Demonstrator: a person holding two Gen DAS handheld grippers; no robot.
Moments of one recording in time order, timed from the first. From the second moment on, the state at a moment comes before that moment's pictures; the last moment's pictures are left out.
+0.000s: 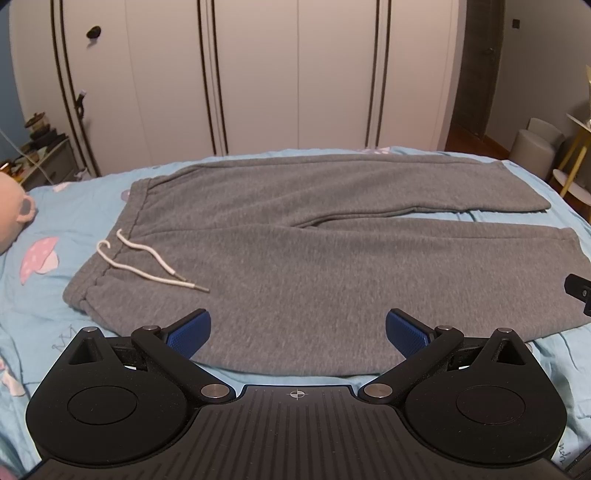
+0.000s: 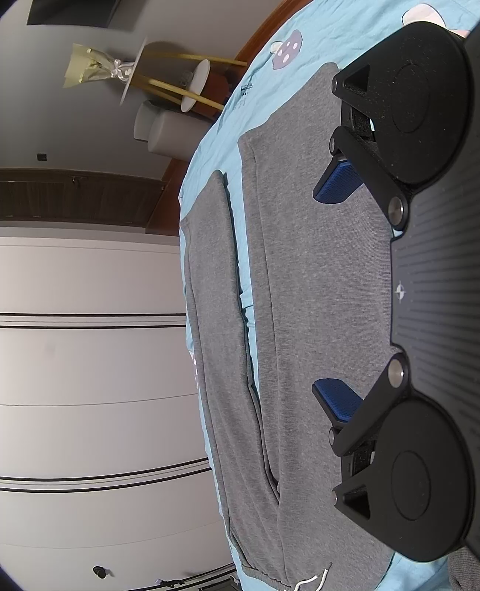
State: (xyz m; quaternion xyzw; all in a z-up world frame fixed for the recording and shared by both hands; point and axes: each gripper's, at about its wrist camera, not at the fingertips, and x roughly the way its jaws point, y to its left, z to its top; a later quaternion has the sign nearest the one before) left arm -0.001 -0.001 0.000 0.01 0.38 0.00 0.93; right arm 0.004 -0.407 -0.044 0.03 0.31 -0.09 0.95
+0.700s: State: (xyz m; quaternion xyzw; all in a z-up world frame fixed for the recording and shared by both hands) left arm -0.002 -0.003 -0.002 0.01 0.38 0.00 0.92; right arm 0.002 -0.411 -0.047 0.04 0.31 -0.09 0.95
